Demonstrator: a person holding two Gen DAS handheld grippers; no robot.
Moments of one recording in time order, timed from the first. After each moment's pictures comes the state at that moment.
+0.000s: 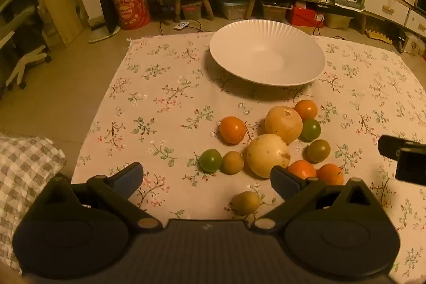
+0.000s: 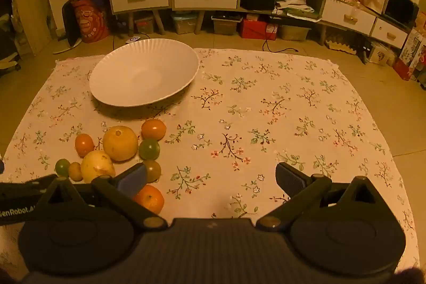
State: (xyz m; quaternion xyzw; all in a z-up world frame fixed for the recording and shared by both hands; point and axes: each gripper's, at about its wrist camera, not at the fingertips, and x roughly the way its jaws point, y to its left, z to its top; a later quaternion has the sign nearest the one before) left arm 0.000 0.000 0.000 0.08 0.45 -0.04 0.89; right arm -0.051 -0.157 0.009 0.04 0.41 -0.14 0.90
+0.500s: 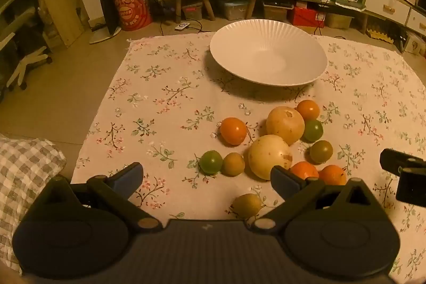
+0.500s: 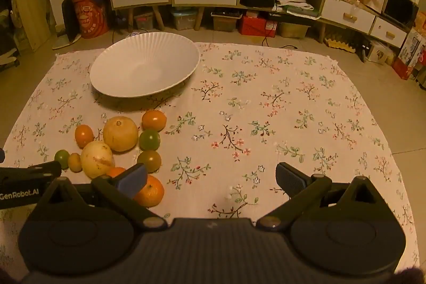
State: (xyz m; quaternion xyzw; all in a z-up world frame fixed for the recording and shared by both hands) left arm 0.002 -0.003 -0.002 0.08 0.44 -0.03 0.89; right arm -0.057 -0.152 0.005 0.03 0.42 -0.14 0.90
